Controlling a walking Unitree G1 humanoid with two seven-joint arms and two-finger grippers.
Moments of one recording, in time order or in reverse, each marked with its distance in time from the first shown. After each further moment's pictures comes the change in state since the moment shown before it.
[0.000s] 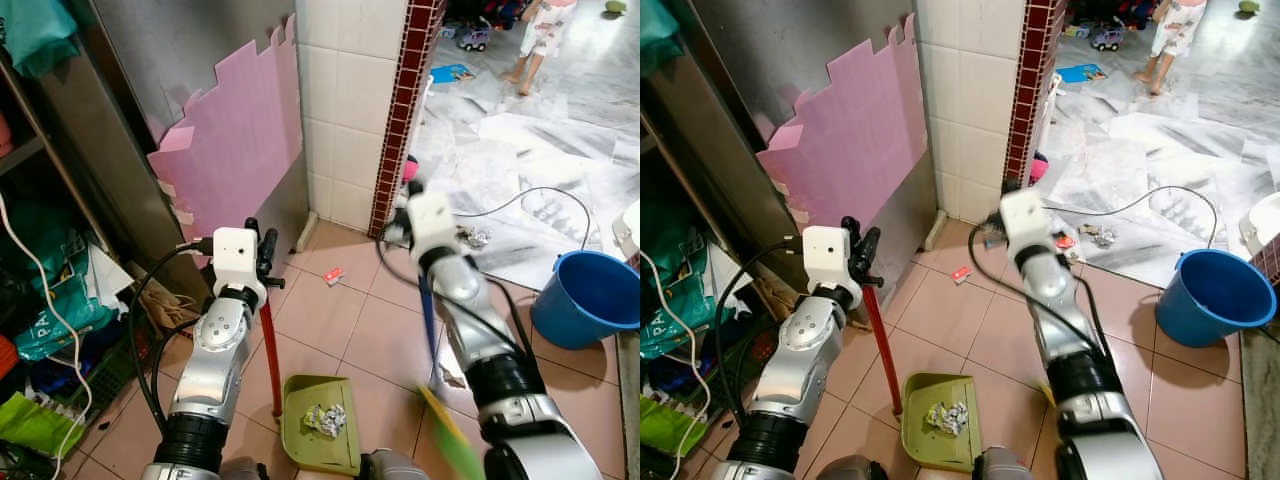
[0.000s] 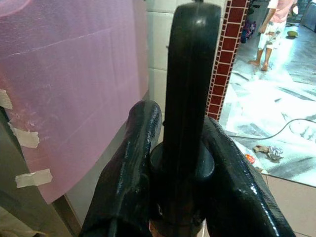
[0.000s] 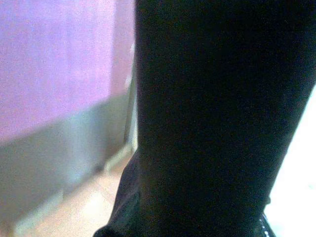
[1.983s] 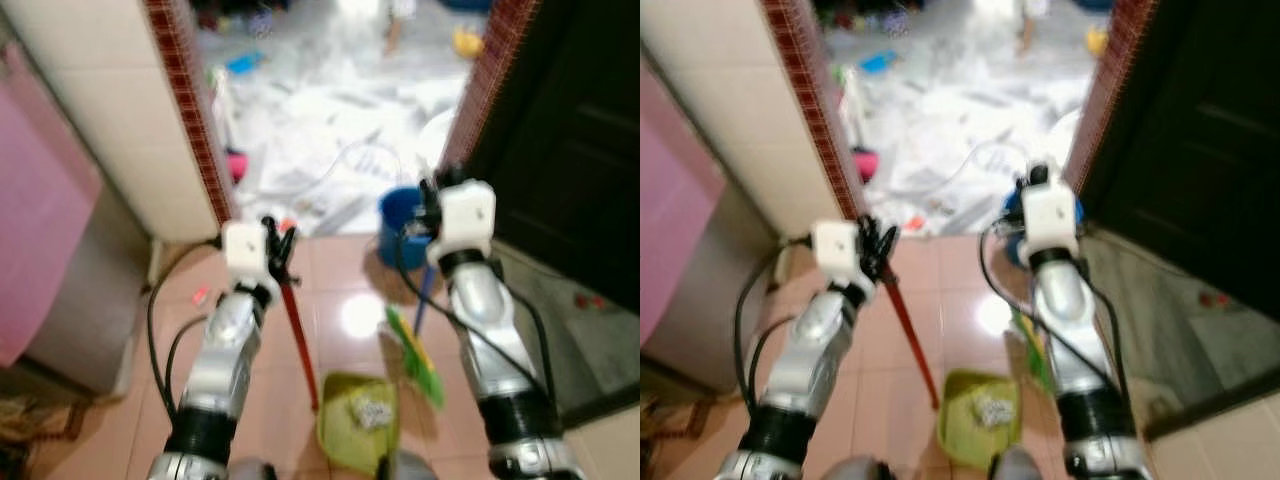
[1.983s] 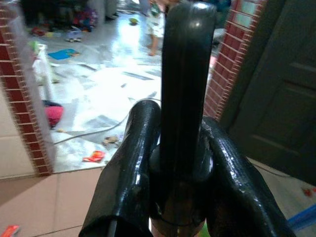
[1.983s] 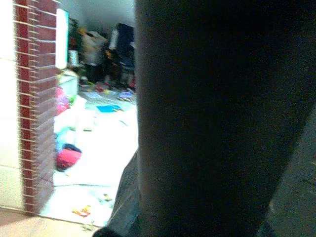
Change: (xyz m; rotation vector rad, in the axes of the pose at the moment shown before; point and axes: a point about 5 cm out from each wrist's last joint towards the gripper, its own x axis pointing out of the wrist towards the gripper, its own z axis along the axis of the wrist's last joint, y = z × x) left arm 0.007 -0.014 0.003 -0.086 -0.021 -0.118; right arm -0.035 -0.008 0.022 -0.013 -0.226 -0.075
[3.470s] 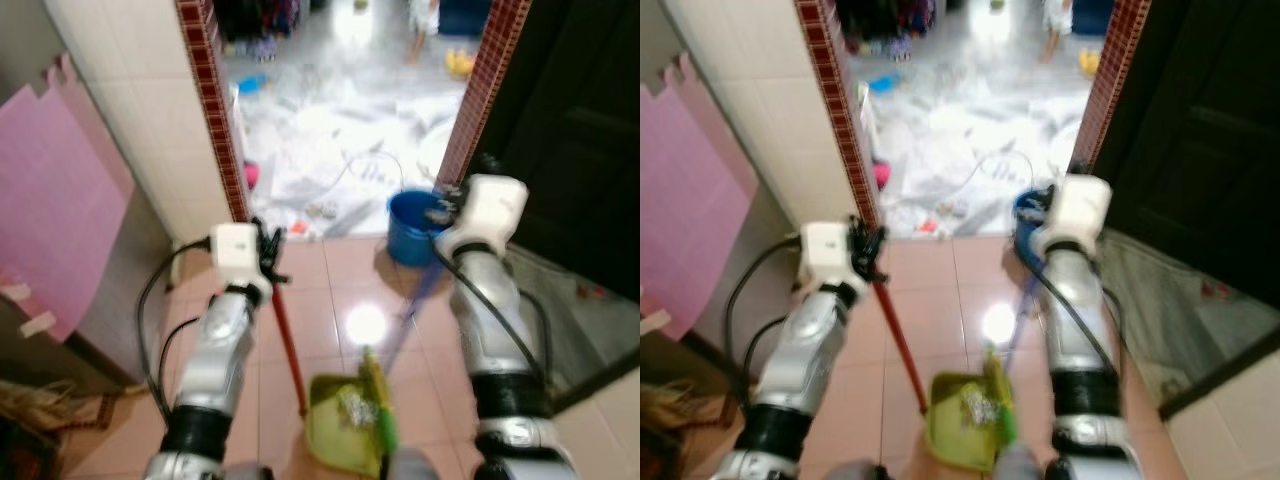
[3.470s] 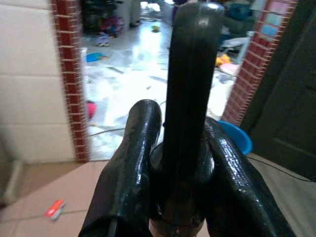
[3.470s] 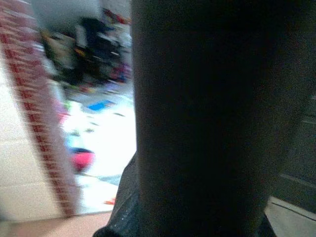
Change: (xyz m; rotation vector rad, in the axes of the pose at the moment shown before) left arm -0.005 0.018 -0.003 -0.023 0.025 0.109; right arm 0.020 0.001 -0.005 0.270 0.132 -0.140
